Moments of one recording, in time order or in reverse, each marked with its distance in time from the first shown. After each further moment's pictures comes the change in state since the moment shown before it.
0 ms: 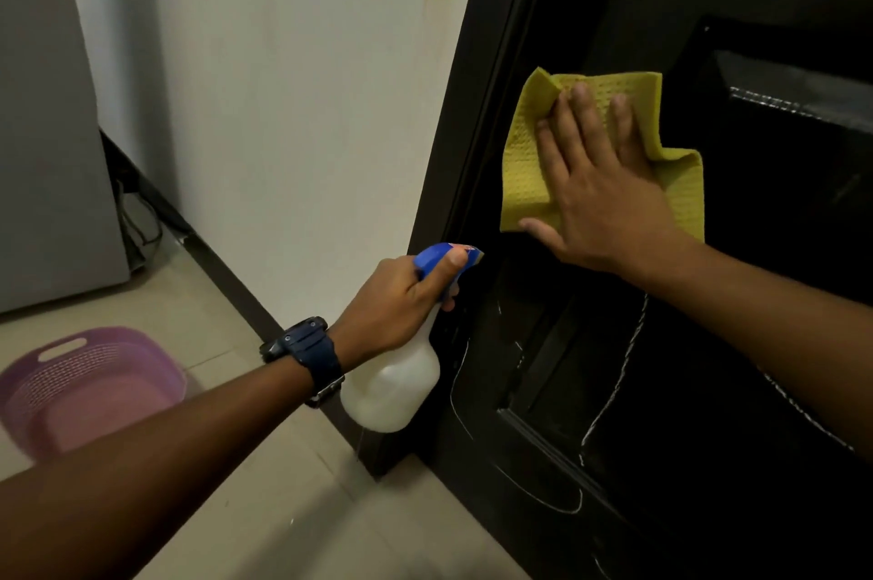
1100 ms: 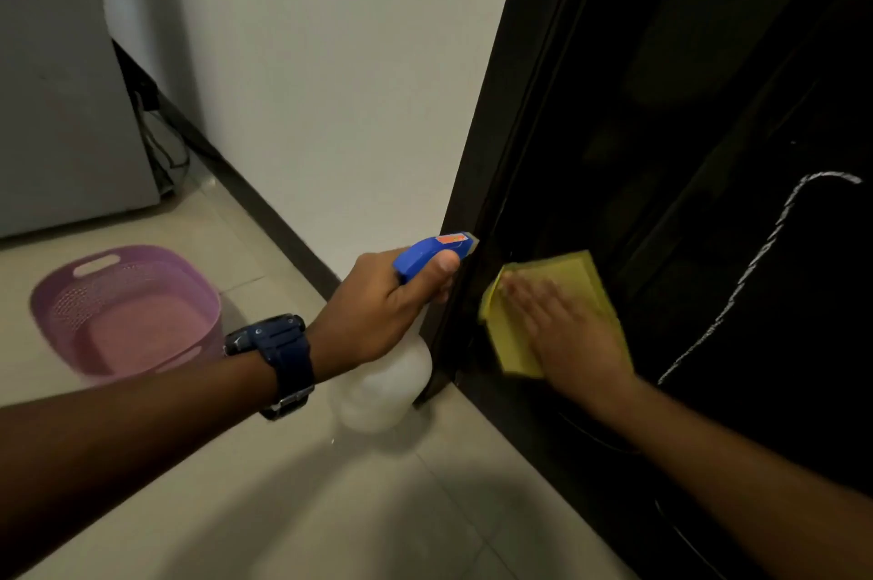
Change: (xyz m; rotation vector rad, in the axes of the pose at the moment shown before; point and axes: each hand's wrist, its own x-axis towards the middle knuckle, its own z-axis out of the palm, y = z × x) left_hand -0.075 -0.082 -0.007 -0.005 0.048 -0.048; right_hand -0.144 -0.207 0.113 0.154 -0.185 -0.358
